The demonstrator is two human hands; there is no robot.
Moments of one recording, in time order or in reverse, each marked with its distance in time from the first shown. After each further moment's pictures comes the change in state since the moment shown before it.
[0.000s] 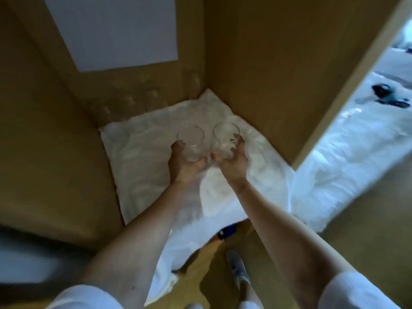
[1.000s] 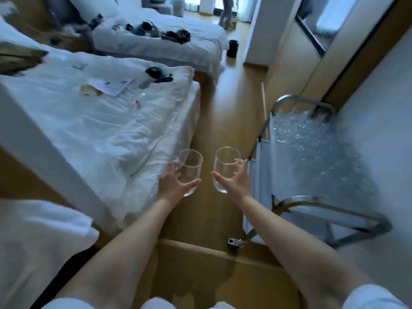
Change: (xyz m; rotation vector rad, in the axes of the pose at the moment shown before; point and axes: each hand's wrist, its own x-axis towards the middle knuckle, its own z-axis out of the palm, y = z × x) left_hand -0.361 0.170 0.366 0.037 -0.979 0.477; right_hand -0.201 0.207 -0.522 -0.136 0.755 0.399
